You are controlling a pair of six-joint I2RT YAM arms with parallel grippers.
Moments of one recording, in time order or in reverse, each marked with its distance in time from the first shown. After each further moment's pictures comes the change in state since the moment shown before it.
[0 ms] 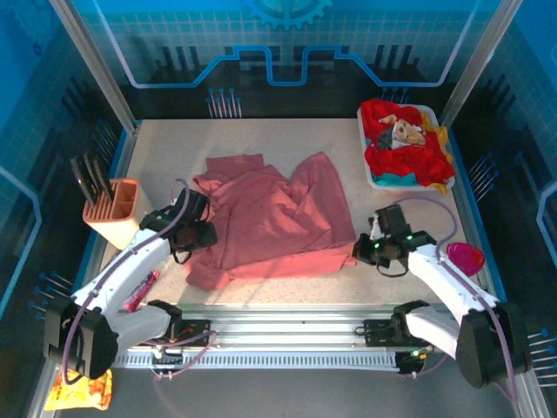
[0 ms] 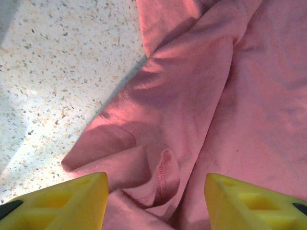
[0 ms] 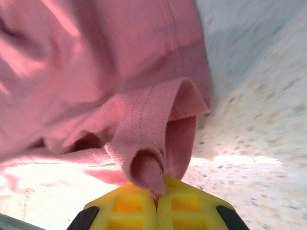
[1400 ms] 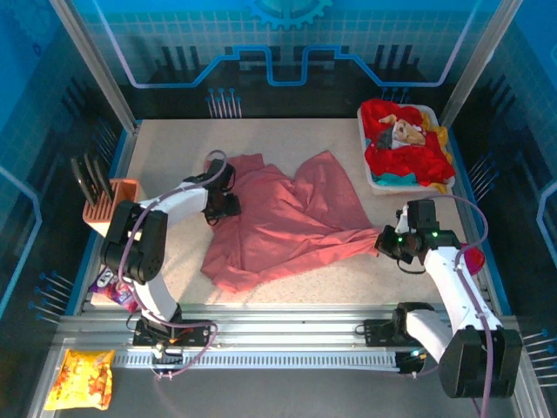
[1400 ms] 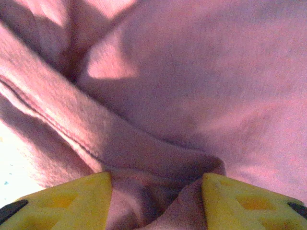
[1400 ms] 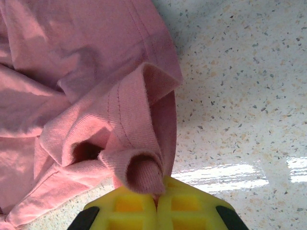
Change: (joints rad) left arm 0.030 0.616 0.259 0.351 0.075 0.075; right arm -0.230 -0.057 0.047 -0.127 -0.011 -0.107
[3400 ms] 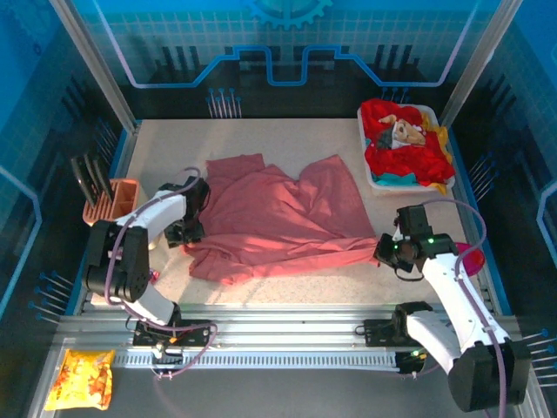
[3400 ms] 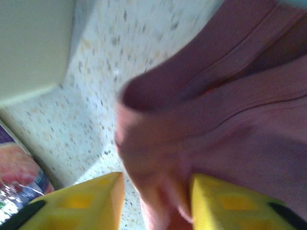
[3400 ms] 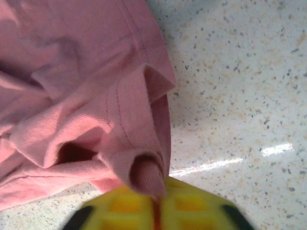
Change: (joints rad) left arm 0.144 -0.151 -0.114 -0.468 -0.246 -0.045; right arm 0.137 -0.072 0.000 -0.127 0.159 0.113
